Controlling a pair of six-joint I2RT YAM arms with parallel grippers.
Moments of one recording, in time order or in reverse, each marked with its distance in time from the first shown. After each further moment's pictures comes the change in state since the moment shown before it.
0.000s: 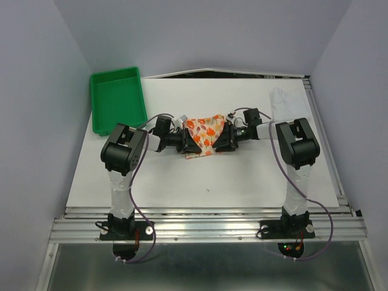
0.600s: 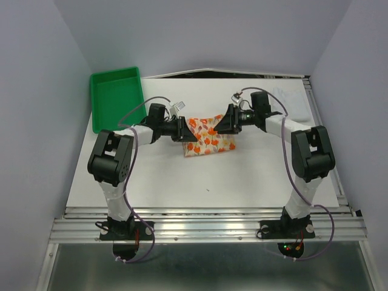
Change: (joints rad) left arm 0.040 -0.182 0.060 -0.235 -0.016 0.251; right arm -0.009 -0.229 0.022 0.016 0.018 0.081
